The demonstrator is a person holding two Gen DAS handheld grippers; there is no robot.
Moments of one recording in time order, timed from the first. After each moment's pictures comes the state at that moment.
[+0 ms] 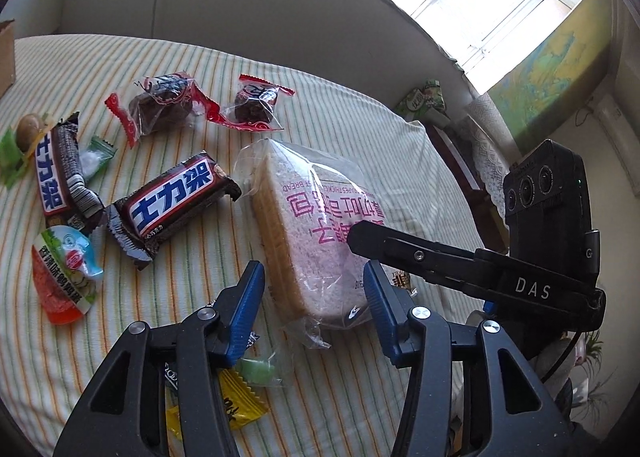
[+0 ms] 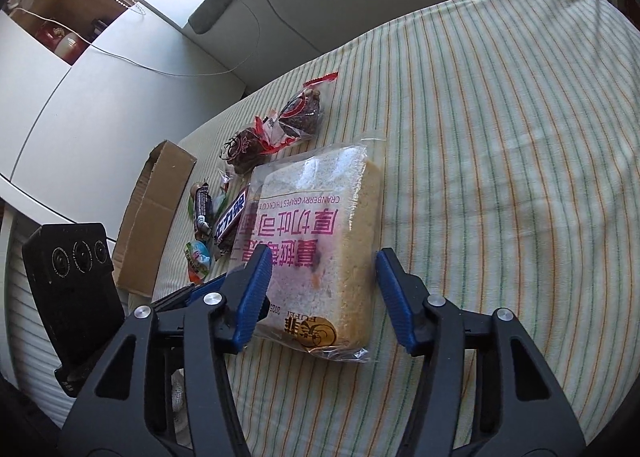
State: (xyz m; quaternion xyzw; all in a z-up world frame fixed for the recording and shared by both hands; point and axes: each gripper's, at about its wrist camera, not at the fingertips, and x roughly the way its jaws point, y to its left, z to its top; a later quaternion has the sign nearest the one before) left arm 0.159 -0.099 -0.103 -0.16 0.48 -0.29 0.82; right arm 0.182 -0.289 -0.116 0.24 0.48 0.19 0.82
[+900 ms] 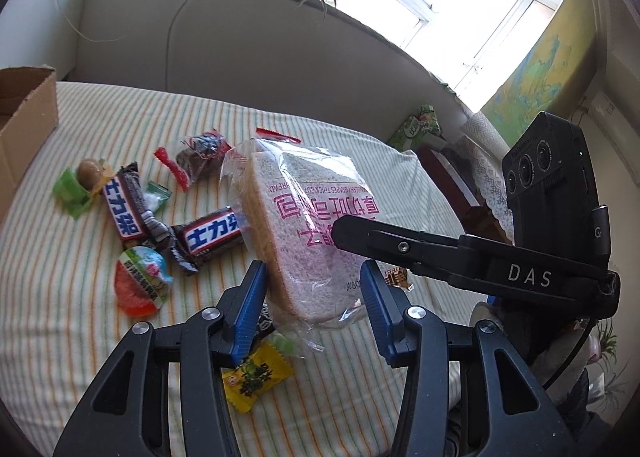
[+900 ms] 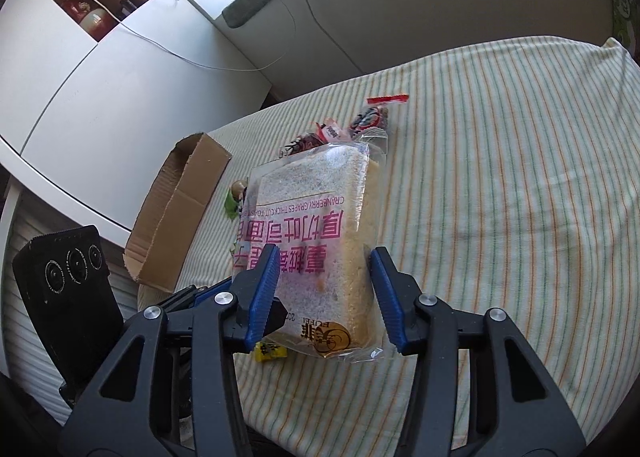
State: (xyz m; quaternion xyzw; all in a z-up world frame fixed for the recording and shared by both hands) left arm 0.136 -0.064 -0.067 -0.14 0.42 -0.27 0.85; right arm 0.172 -0.239 -0.069 0.19 0.46 0.21 0.84
